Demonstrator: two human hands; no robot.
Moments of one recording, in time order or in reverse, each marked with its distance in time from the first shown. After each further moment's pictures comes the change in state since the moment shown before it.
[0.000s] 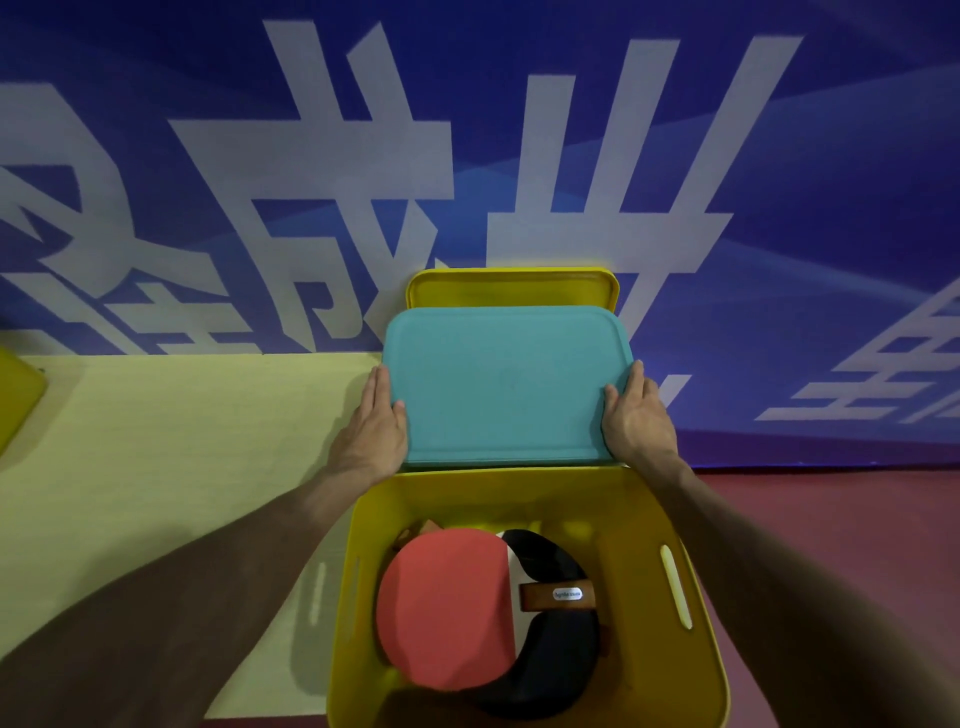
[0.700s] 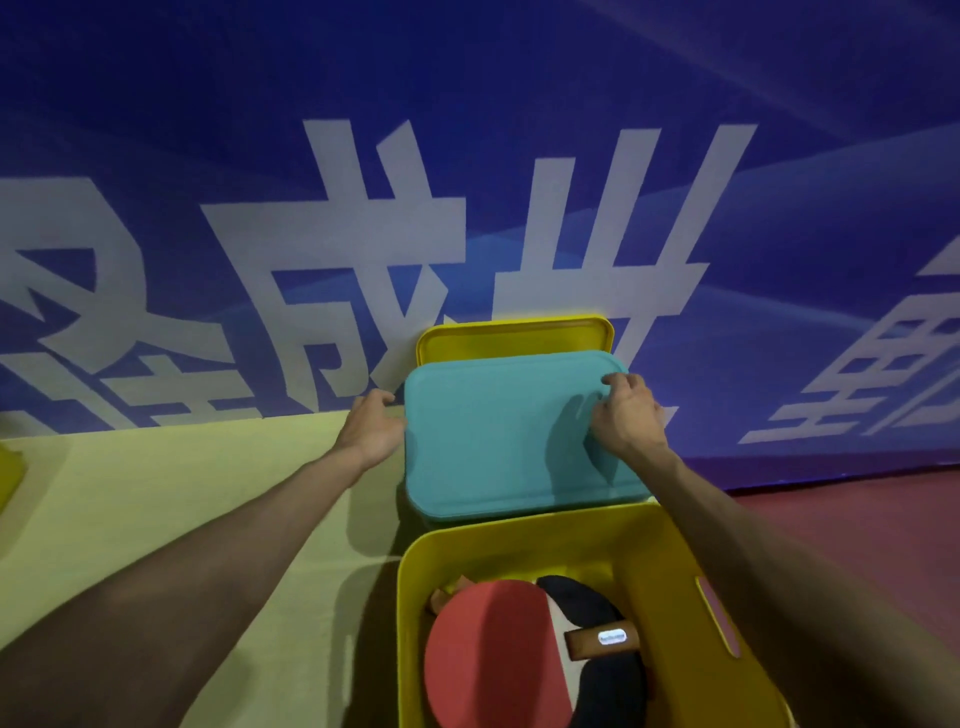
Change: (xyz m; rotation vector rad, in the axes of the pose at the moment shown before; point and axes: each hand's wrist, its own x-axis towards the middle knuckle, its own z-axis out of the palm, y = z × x) left_hand 0.052 0.002 -0.072 -0.207 -0.049 -0.043; right_hand 0.008 -0.069 -0.020 -0.085 0.077 0.001
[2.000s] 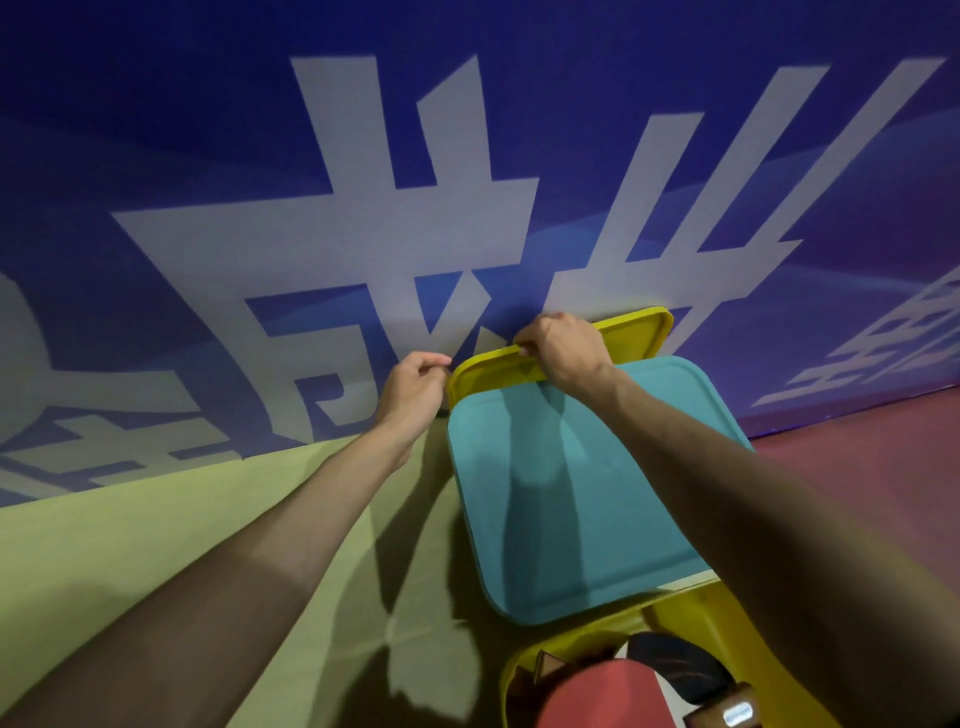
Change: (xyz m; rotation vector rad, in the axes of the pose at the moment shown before) left_hand 0.129 0.014 -0.006 -0.405 -0.104 0.020; right_hand 0.126 -0.142 0.058 -0.336 -0.051 -0.392
